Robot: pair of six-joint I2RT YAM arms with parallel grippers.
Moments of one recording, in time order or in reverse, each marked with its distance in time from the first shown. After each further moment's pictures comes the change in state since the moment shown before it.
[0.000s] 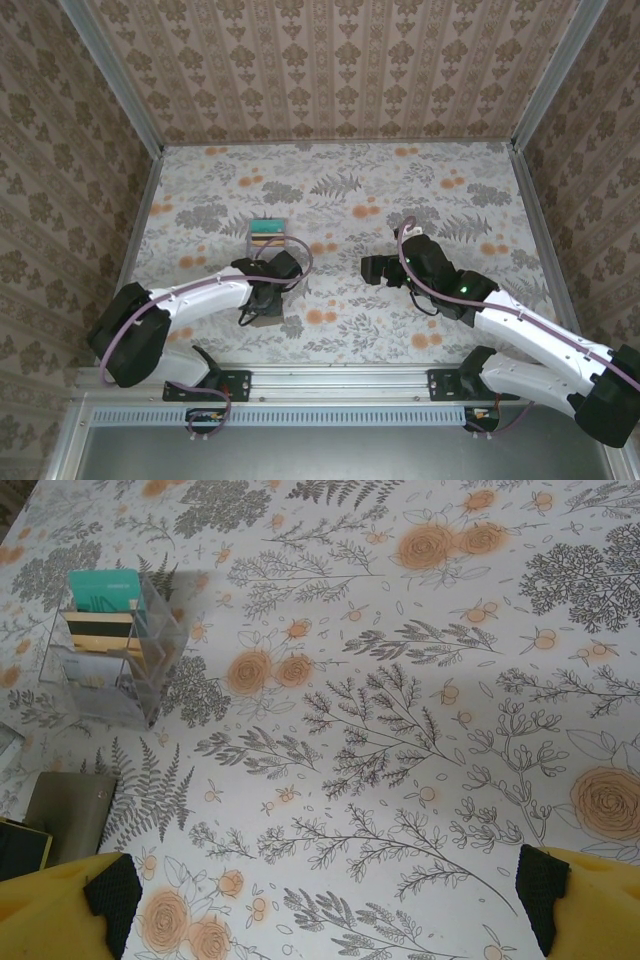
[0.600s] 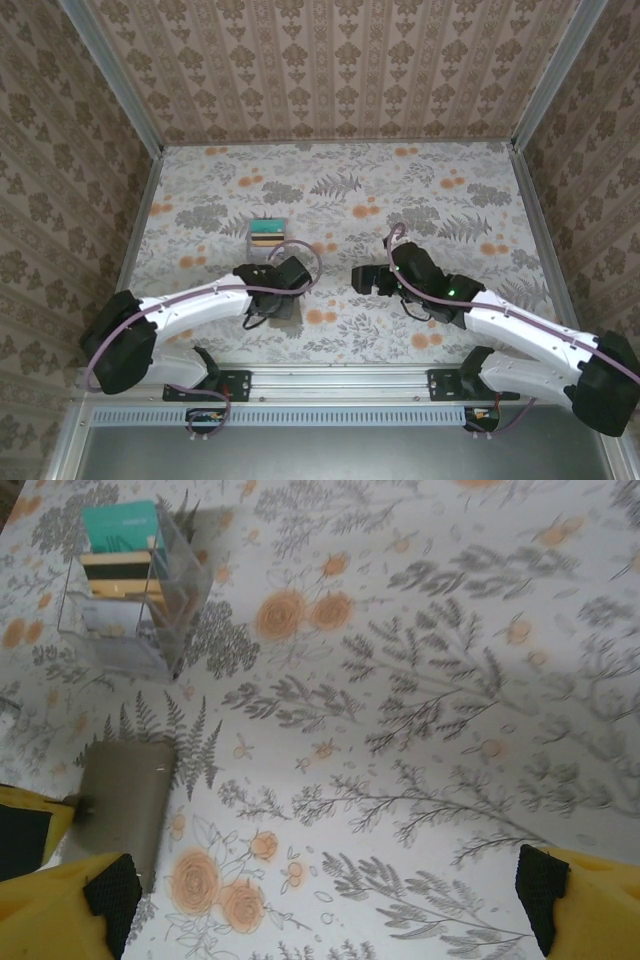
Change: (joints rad) left arm -0.138 -0.066 0.035 0.034 0.037 -0.015; right arm 0.050 0.069 -0.065 0.093 -0.084 0.080
